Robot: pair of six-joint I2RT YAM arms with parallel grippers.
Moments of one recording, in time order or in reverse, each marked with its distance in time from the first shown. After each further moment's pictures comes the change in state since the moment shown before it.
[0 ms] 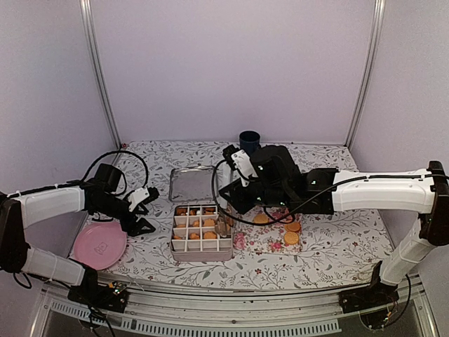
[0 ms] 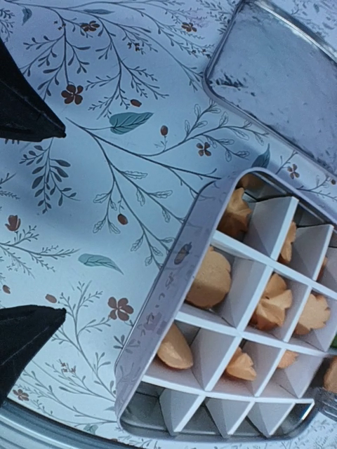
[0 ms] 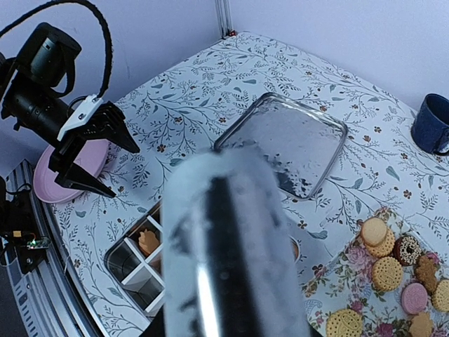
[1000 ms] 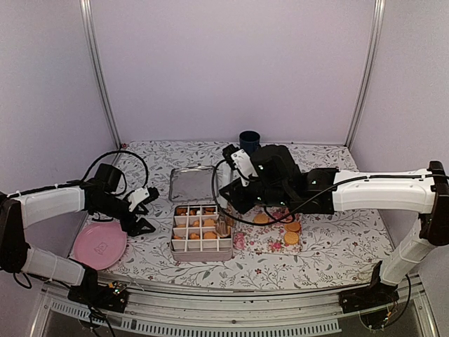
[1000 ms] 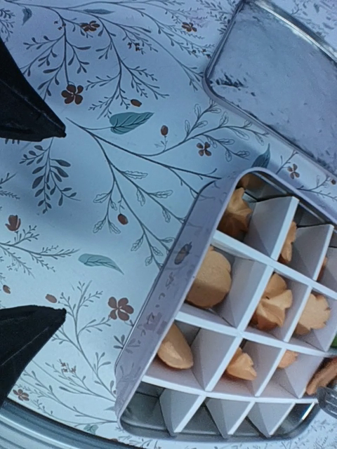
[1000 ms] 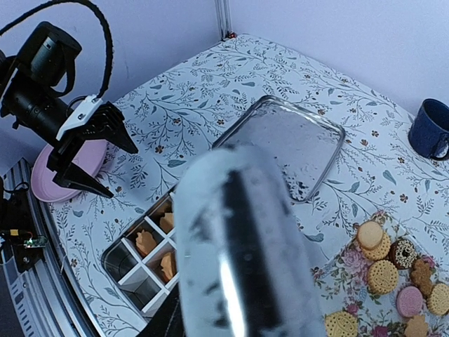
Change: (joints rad) left arm 0.000 0.000 0.000 -0.001 0.000 0.000; right arm 0.000 -0.001 0.001 0.001 0.004 -0.023
